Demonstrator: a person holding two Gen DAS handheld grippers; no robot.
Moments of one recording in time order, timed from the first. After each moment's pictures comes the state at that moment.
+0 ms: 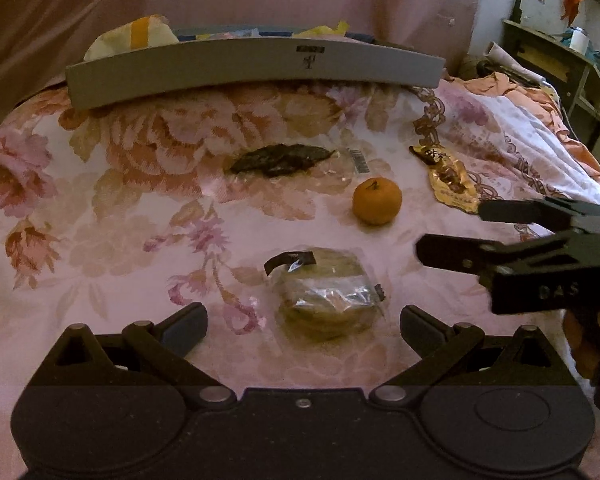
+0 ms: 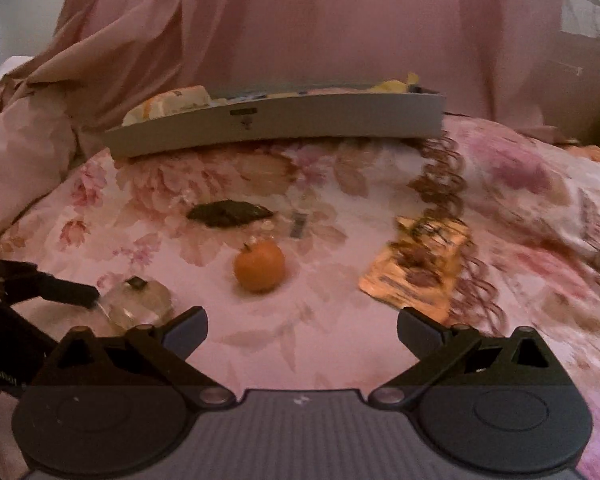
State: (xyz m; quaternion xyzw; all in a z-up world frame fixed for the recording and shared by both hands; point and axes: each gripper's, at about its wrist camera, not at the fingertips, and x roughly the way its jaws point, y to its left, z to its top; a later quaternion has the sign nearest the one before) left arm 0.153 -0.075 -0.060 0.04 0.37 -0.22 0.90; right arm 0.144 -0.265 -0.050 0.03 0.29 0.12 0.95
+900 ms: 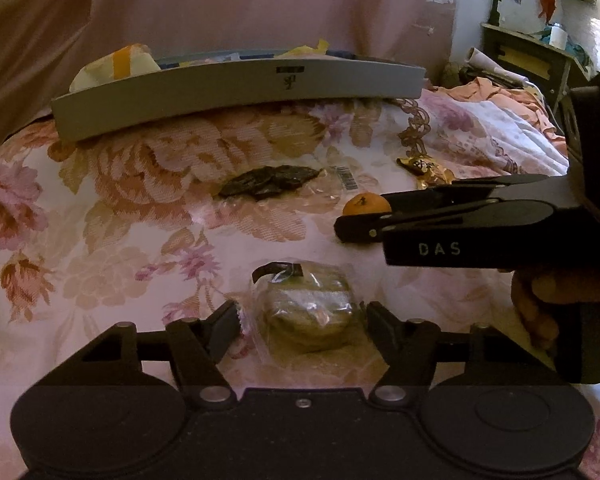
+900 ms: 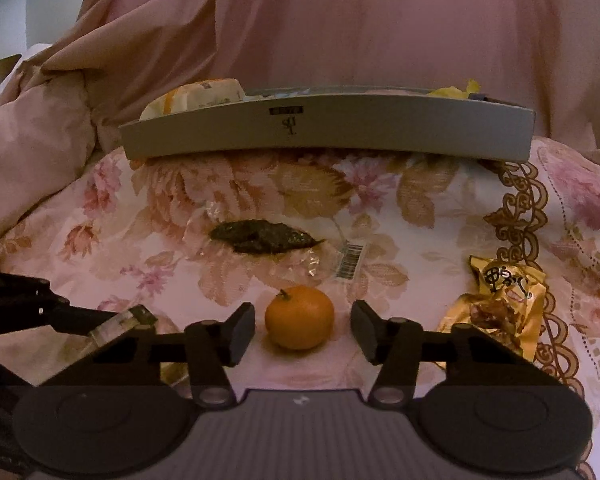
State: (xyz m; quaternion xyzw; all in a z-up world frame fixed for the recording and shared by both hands) left arm 0.150 -0.078 -0.060 0.06 0.33 -0.24 0.91; right arm 0.185 -0.241 -0.056 0.01 0.28 0.16 0.95
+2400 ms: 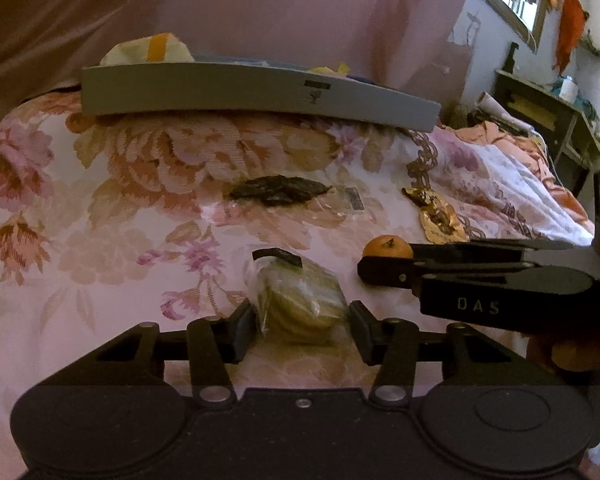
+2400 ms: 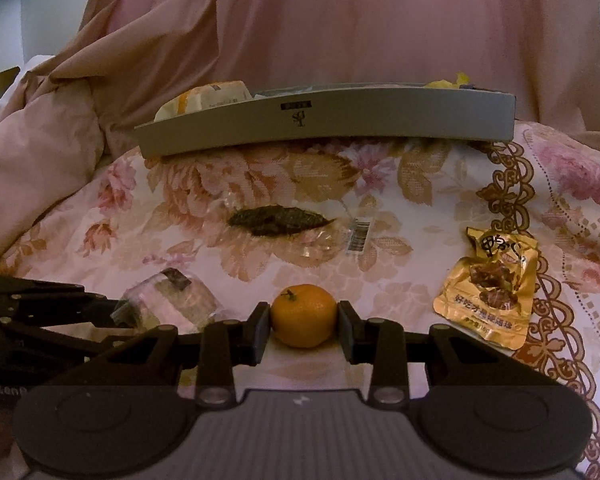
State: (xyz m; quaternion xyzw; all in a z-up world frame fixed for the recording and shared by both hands) left arm 0.149 -0.062 -0.067 -0.02 0.31 -0.24 0.92; right arm 0.158 -0.239 -0.058 0.03 0.28 0.15 0.95
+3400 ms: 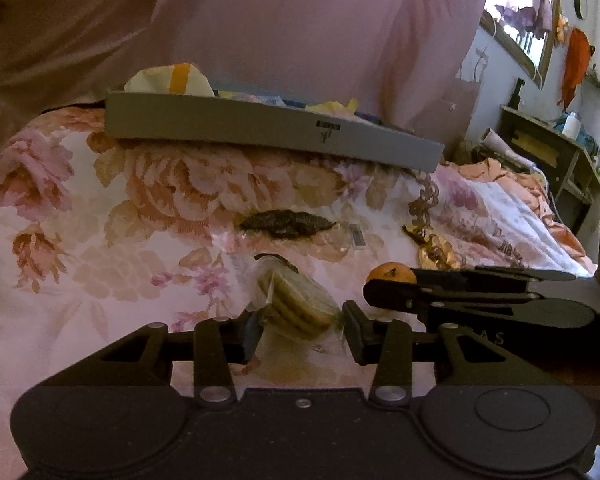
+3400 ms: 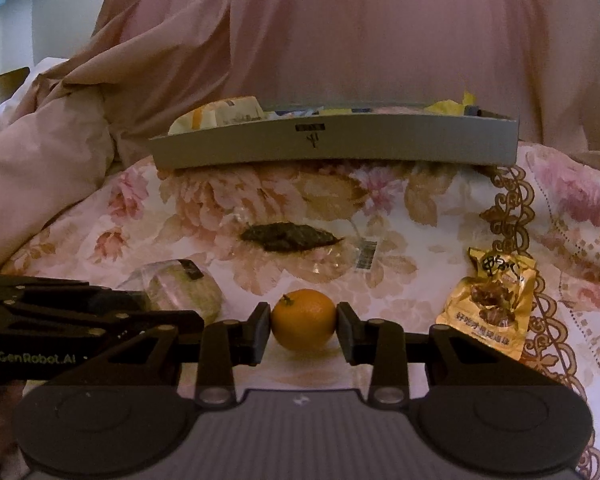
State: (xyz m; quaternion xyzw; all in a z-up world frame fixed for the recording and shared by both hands) left arm 0.140 -0.052 -0.054 -0.06 0.27 -0.23 0.93; right arm 0.148 -0.232 -0.046 0.02 0.26 0.16 0.95
